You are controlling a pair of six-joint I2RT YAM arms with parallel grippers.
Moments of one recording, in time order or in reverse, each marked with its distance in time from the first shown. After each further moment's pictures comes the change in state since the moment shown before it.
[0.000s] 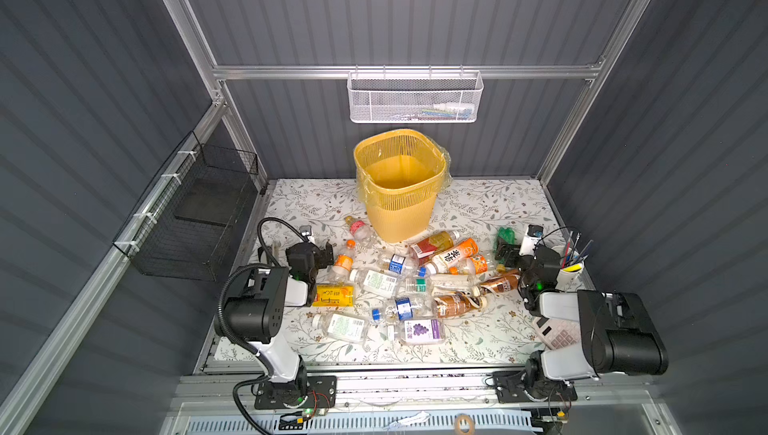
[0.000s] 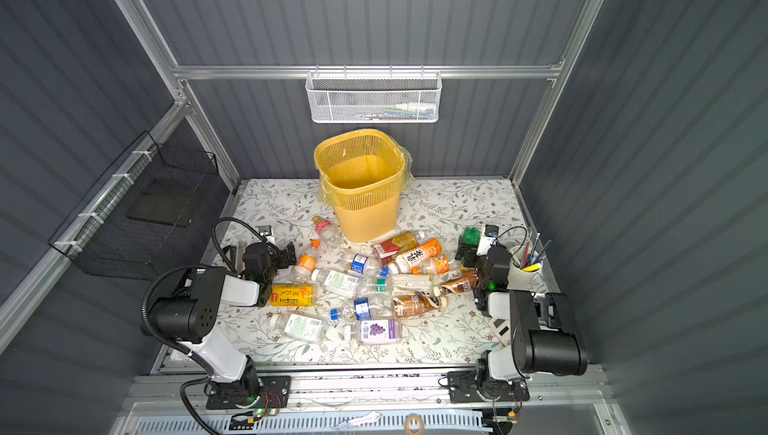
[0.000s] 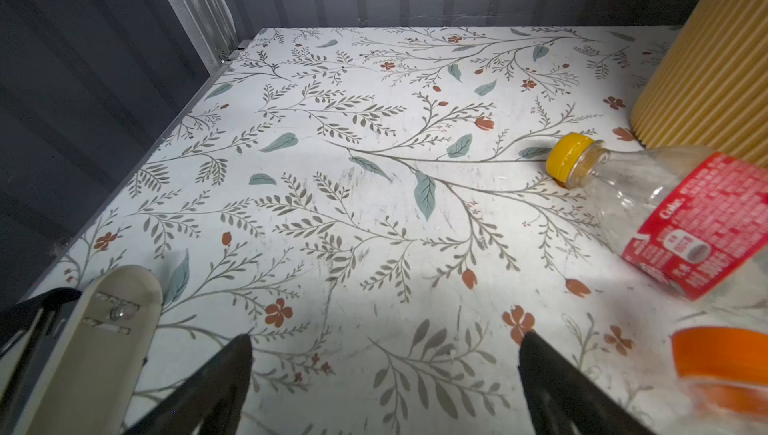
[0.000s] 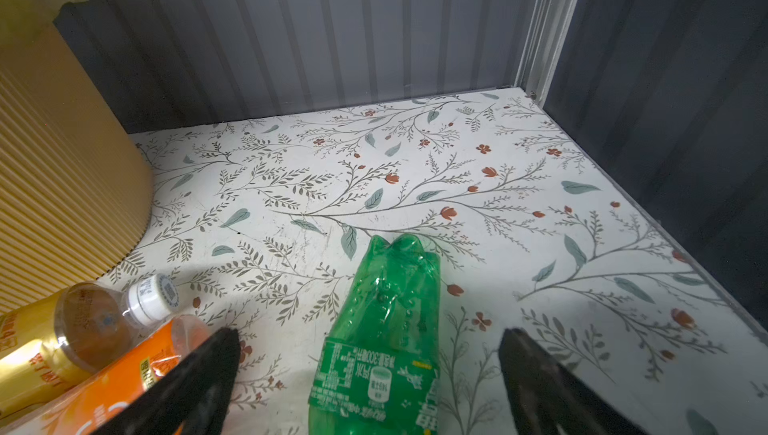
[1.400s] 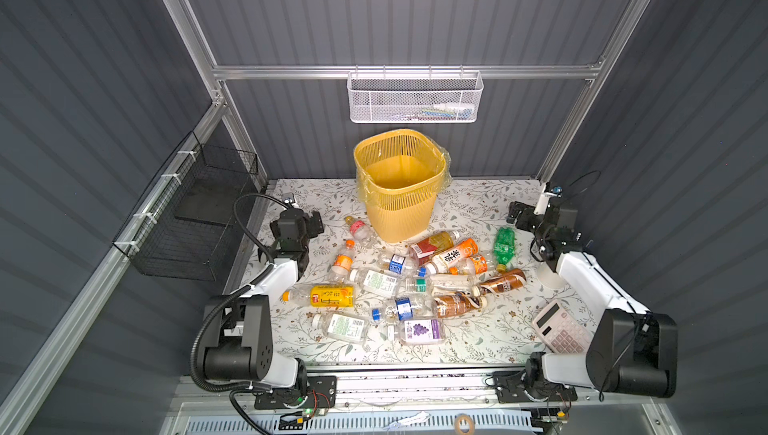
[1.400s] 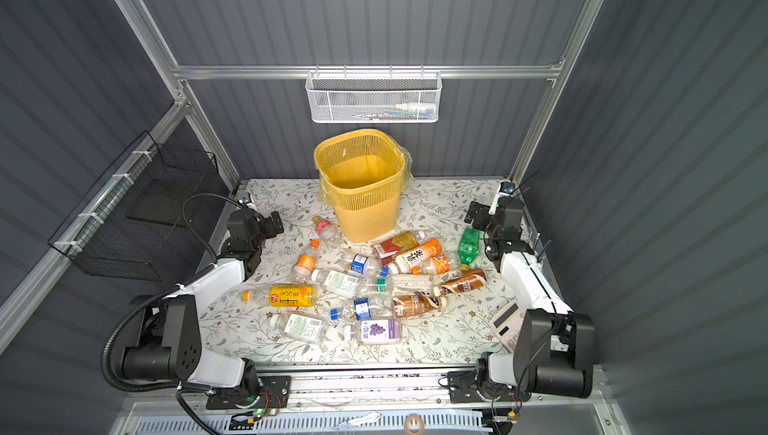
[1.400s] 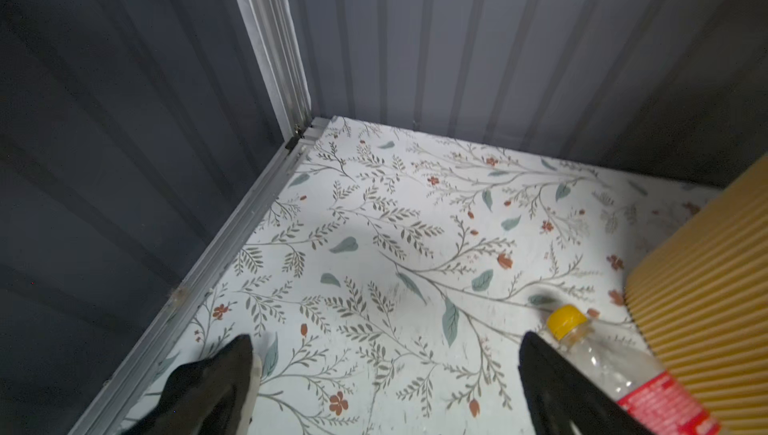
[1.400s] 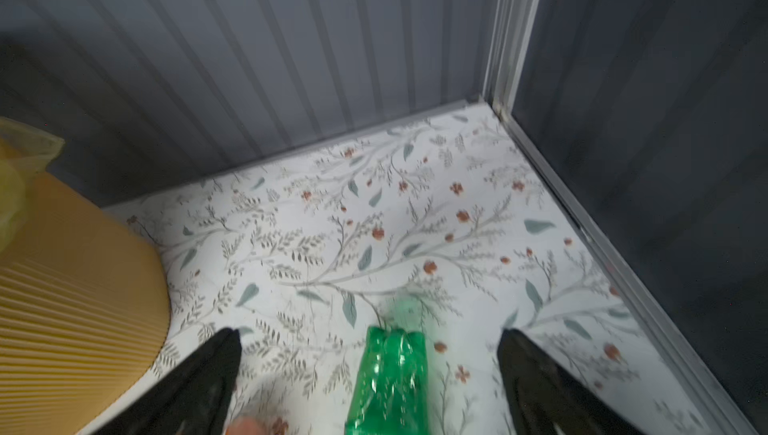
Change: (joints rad) left arm 0.013 -0.256 0.365 -0.587 -0.137 -0.126; right arm -0.014 -0.086 0.648 -0.965 0.092 0.136
